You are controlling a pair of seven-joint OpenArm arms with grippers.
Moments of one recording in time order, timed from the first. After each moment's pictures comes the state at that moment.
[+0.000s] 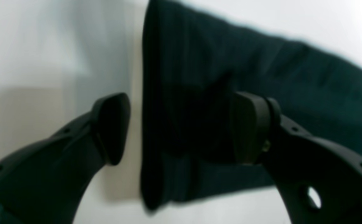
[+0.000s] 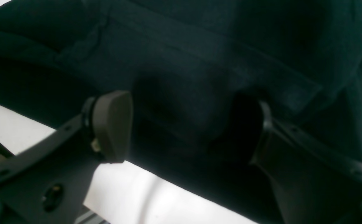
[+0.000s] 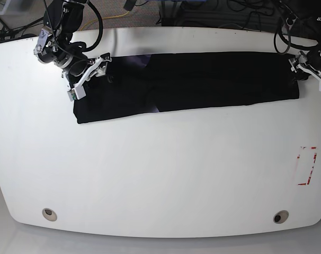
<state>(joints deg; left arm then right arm) 6.8 -17.8 -51.9 74.7 -46.8 -42.8 66.8 -13.9 3.3 27.1 98.1 36.6 40.7 -64.6</state>
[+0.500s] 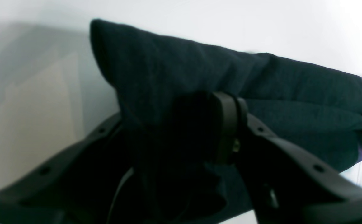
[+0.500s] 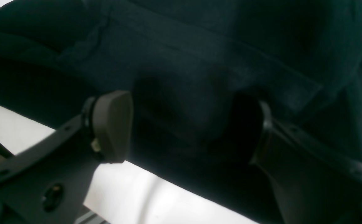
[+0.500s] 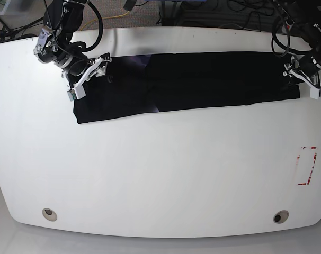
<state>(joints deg) 6.5 -18.1 -46.0 71.9 -48.2 -42.9 64.2 -13.9 3.2 27.3 98.1 36.6 40.7 -64.6</state>
